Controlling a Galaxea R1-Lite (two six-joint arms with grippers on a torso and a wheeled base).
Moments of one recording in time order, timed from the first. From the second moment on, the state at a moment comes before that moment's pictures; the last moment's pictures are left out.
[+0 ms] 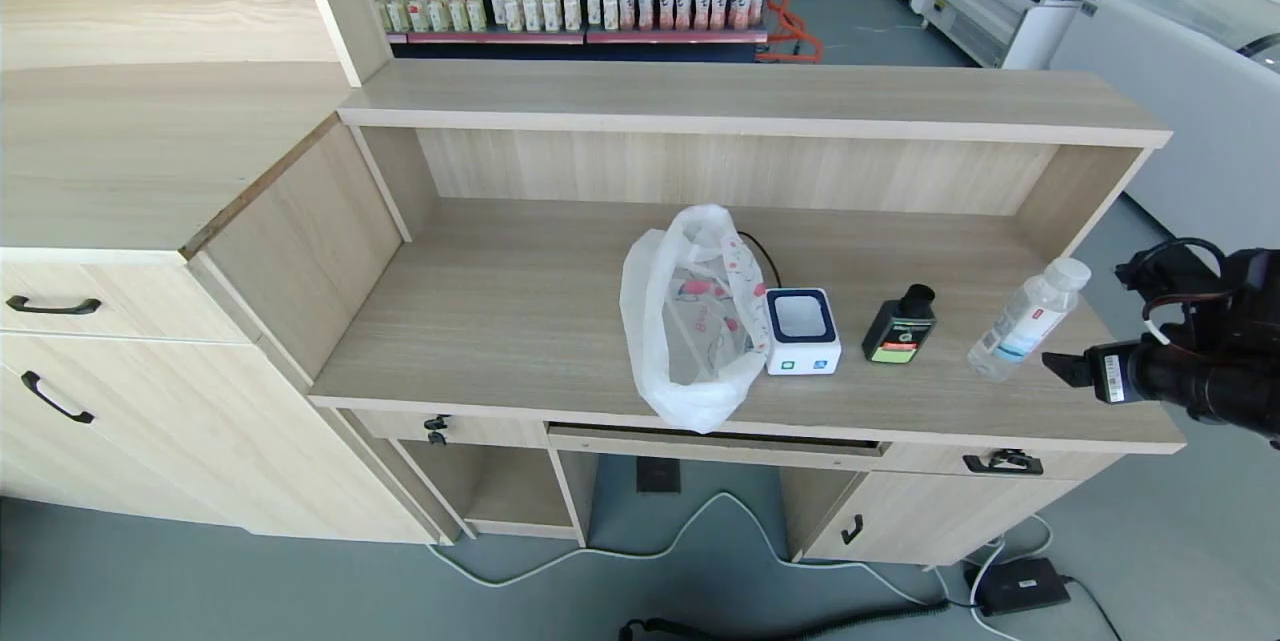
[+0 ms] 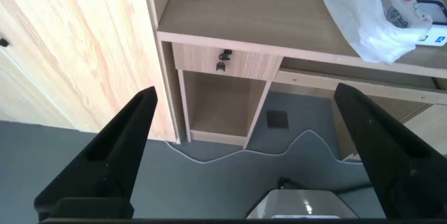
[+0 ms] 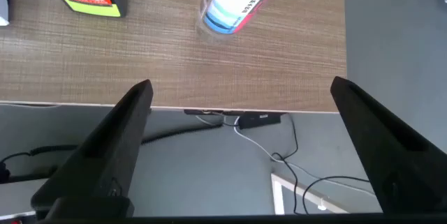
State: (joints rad) left arm -0.01 0.00 0.00 0.00 0.00 -0.07; right arm -0.23 1.77 -0.74 -0.62 -0.02 -0.33
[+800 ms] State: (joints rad) left arm -0.01 0.00 0.00 0.00 0.00 -0.07; right arm -0.14 2.03 -0.96 -0.67 0.01 -0.43
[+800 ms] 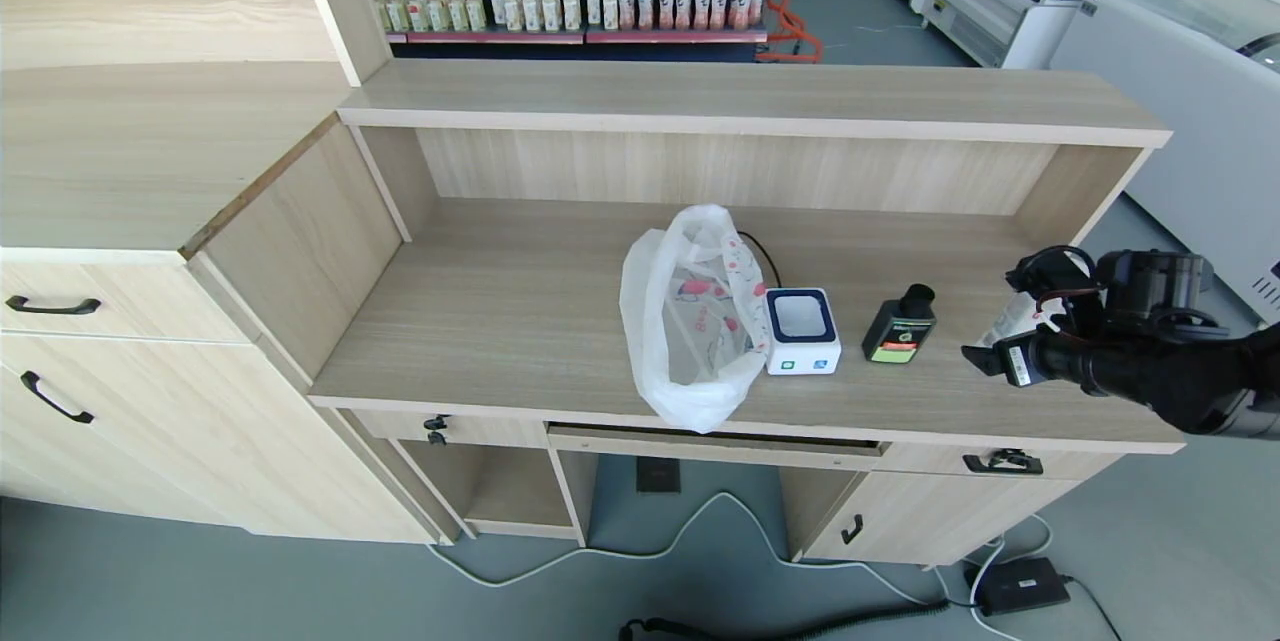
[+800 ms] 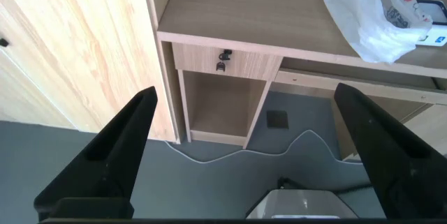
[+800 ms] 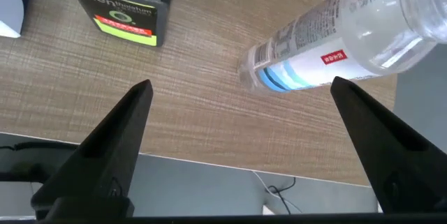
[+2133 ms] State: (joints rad) left arm -0.01 0.00 0.00 0.00 0.00 -0.07; right arm -0.03 2.28 -1.27 -0.67 0.01 -0.50
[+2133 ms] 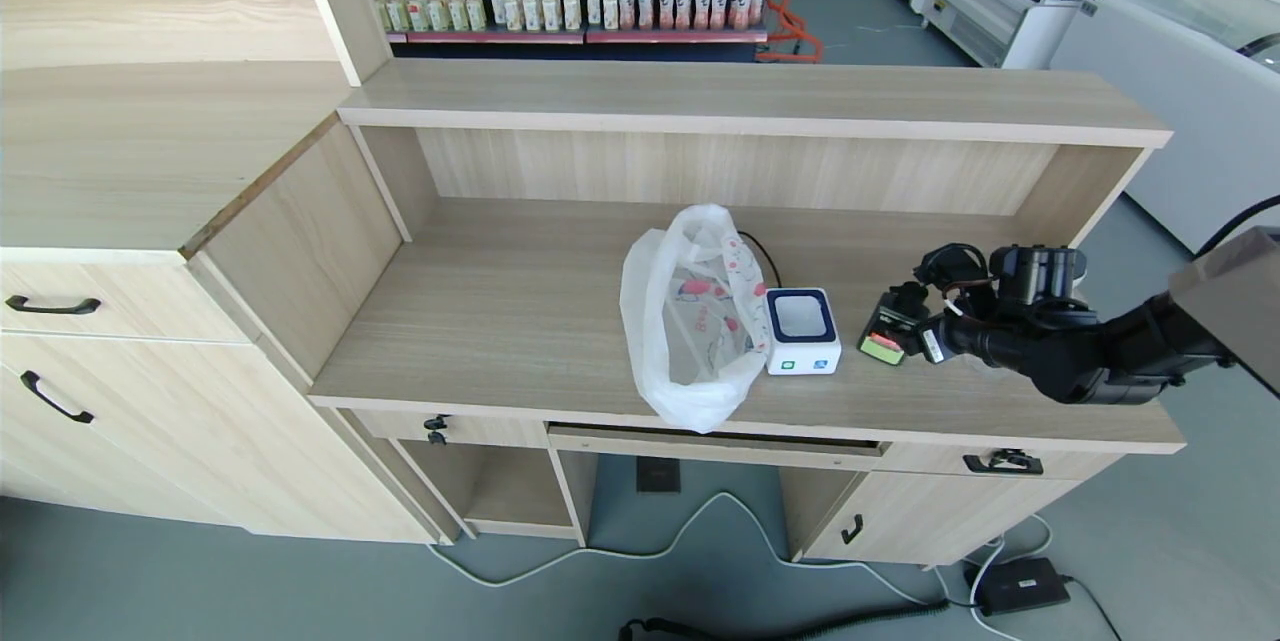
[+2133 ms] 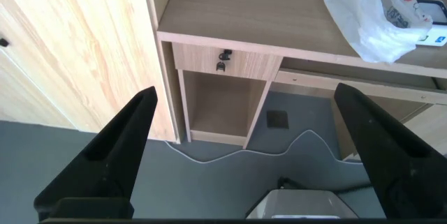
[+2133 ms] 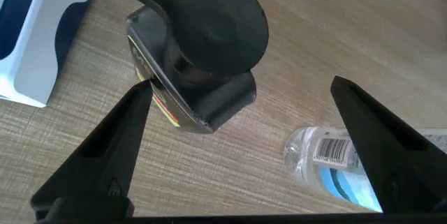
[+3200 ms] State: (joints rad) left arm -0.01 0.00 0.00 0.00 0.00 -0.07; right arm 0.02 2.43 -1.40 -0.67 0.11 -0.49
